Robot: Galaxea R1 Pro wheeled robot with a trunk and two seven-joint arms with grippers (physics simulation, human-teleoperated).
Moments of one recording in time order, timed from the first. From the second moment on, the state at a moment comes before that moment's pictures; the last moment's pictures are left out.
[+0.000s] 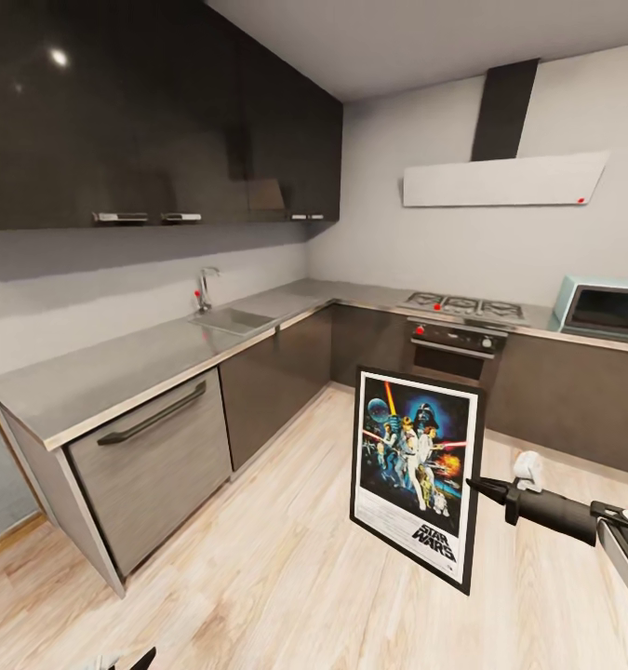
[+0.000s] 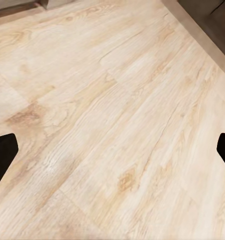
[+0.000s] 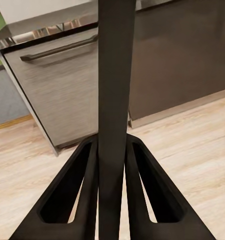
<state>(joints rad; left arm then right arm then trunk) -0.34 0.27 0.22 -0.03 0.43 -0.34 -0.77 -0.51 -0.45 -0.17 -0.84 -0.19 0.12 1.20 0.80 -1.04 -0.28</state>
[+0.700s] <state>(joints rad) -0.34 0.27 0.22 -0.03 0.43 -0.34 -0.77 -0.51 -0.45 -0.17 -0.84 -0.19 0.11 1.20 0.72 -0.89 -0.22</state>
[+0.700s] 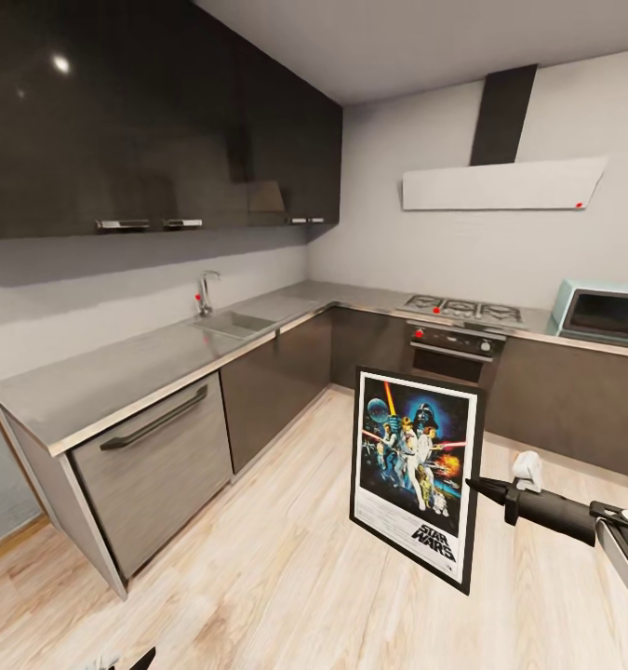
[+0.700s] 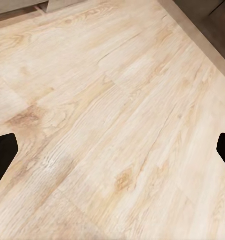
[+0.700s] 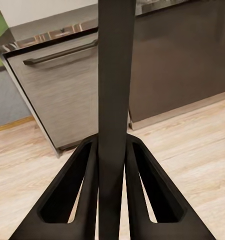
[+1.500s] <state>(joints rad) -0.34 0.27 0.22 -0.03 0.43 -0.34 -0.77 -0.51 -0.45 -0.17 -0.84 -0.19 0.11 1.20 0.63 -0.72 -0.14</state>
